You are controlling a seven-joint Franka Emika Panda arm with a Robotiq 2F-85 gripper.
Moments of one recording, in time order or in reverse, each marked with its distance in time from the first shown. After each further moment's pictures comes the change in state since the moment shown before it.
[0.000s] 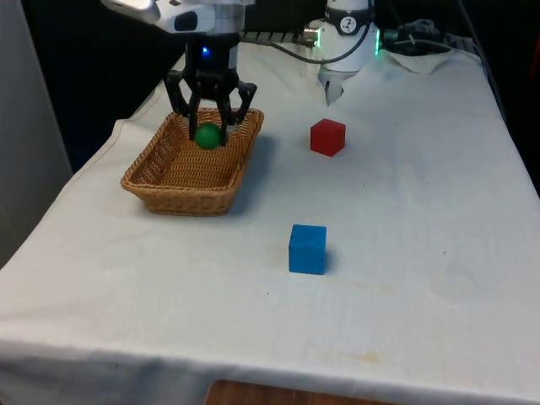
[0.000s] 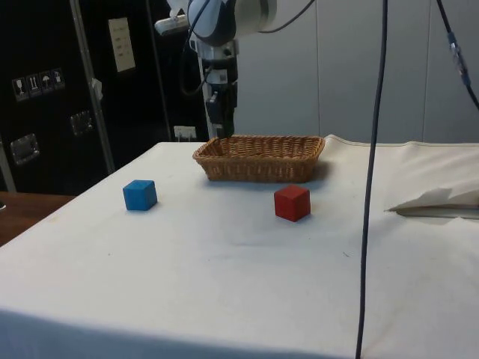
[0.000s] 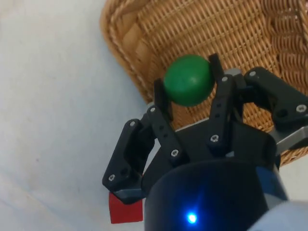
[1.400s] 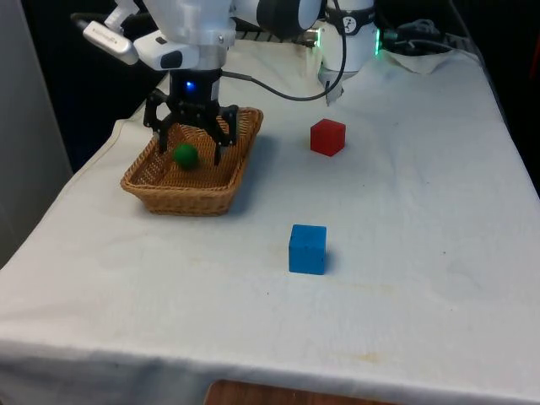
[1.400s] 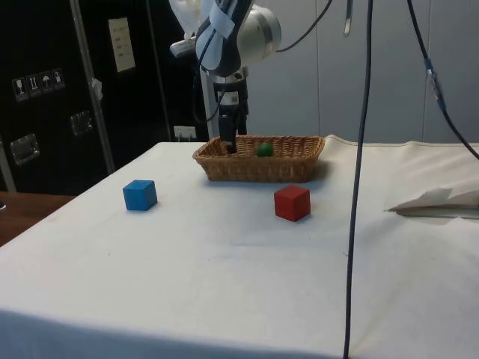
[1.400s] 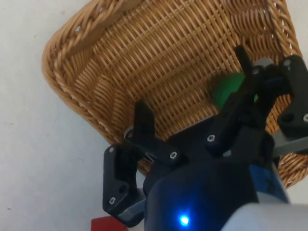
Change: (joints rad) arm -0.019 0.138 -0.027 0.019 0.067 0.079 -0.100
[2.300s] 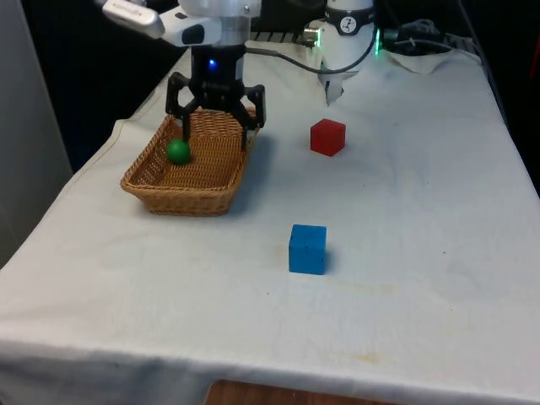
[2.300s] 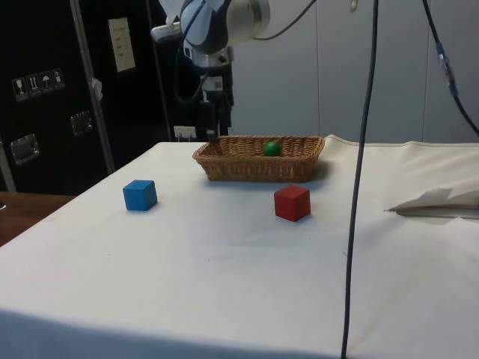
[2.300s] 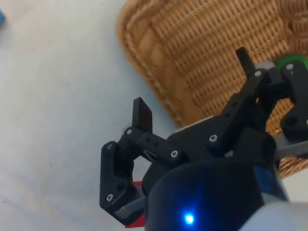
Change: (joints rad) arm 0.056 -0.087 0.008 0.012 -0.008 -0.087 0.058
